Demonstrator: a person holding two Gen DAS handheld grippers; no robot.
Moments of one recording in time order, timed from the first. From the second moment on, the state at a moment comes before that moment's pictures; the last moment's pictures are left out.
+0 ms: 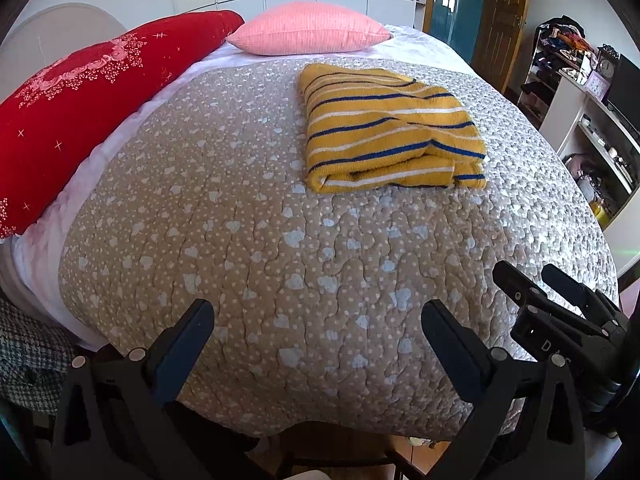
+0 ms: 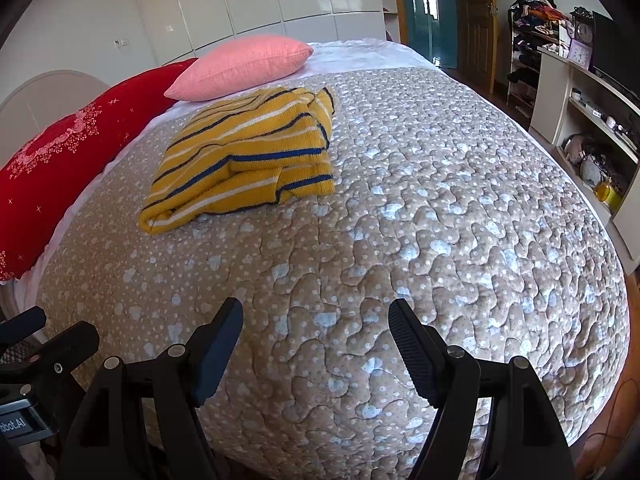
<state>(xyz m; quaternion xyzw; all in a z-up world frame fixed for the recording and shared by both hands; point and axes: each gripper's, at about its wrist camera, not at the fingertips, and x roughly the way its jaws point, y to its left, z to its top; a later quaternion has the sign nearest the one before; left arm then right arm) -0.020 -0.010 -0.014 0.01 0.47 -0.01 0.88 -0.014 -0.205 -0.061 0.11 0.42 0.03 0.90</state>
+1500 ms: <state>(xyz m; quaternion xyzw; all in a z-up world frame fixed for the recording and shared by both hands) -0.015 -0.005 -0.029 0.00 0.50 -0.01 0.87 -0.012 -0.202 -0.070 0.11 0.43 0.03 0.89</state>
